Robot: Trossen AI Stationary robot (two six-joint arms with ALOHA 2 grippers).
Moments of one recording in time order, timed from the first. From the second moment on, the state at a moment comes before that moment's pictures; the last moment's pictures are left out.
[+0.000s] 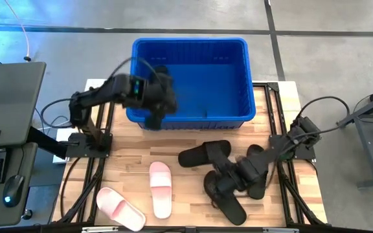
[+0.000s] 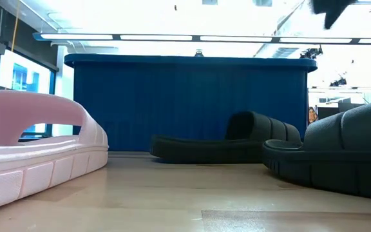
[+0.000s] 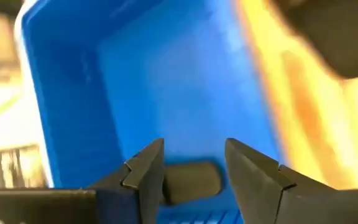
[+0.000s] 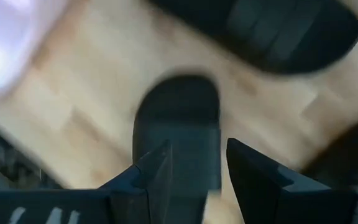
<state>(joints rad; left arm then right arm) 0.11 1.78 2.28 -1.57 -0.41 0.50 0.59 1.81 1.66 -1.27 0.20 1.41</state>
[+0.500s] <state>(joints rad) -0.19 1.79 2.27 -1.57 -0.42 0.33 0.84 1.78 1.53 -1.54 0.18 1.65</state>
